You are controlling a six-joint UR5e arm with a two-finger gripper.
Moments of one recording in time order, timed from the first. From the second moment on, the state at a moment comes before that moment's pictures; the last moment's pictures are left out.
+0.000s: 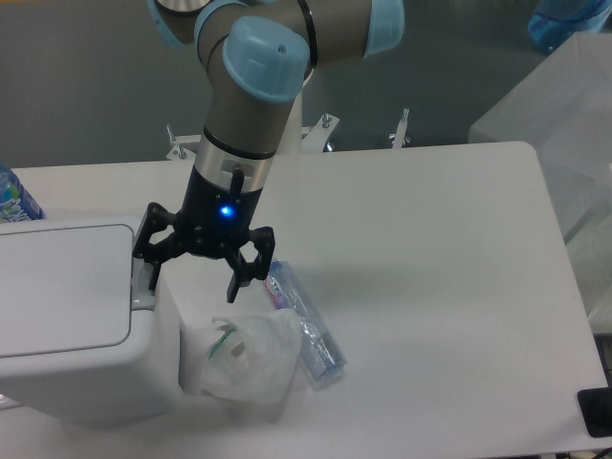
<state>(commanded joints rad) 2.31 -1.79 -1.52 -1.02 1.10 0.17</state>
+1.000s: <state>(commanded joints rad) 2.37 -1.85 -1.33 -0.99 1.28 0.34</state>
